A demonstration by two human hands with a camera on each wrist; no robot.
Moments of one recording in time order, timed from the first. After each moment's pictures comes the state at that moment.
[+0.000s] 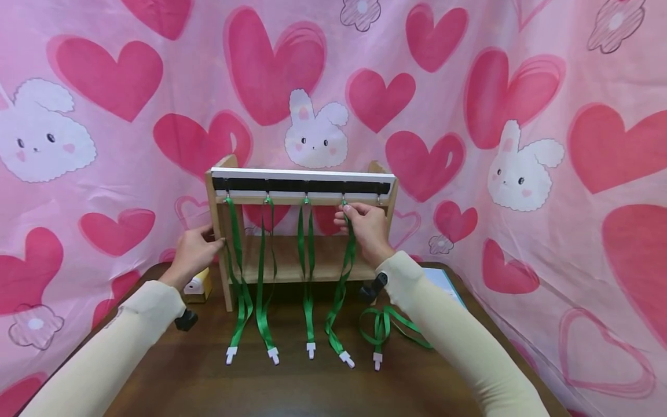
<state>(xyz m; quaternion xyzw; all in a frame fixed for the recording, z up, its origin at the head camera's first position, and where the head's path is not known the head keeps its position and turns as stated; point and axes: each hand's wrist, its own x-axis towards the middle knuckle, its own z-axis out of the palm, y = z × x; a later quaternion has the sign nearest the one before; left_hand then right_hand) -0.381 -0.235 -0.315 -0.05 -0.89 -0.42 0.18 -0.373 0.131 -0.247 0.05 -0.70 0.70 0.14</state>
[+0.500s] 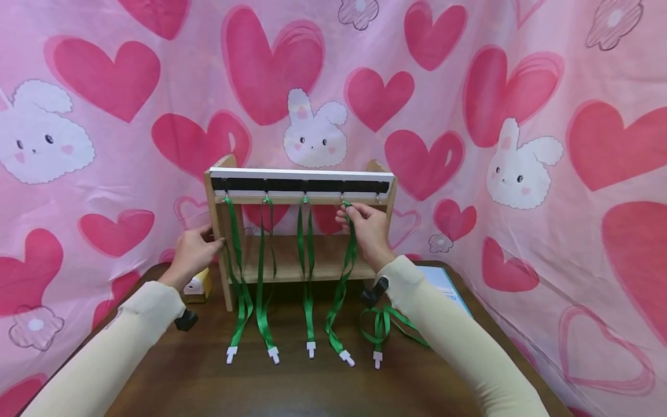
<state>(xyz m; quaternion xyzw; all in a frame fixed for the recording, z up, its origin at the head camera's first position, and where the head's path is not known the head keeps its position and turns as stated) -0.383 -0.234 -0.315 -0.05 -0.89 -0.41 0.19 -0.376 0.134 -0.257 0.08 -0.67 0.72 0.17</state>
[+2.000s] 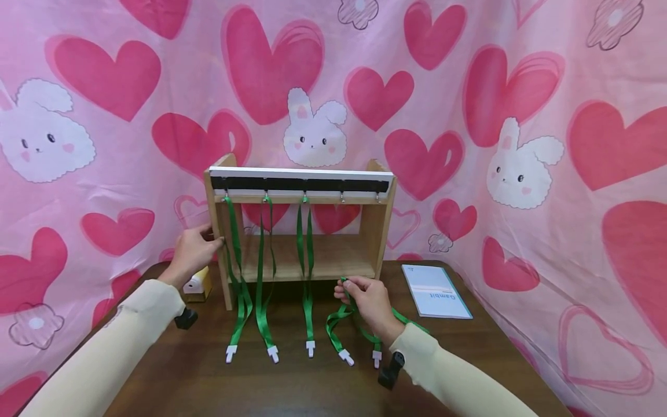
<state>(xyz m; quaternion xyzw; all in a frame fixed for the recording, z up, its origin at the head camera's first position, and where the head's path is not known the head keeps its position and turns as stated) -0.381 -0.233 -0.314 -0.05 -0.89 -0.41 0.19 -0.316 0.152 -0.383 0.09 -0.73 0.67 0.07</state>
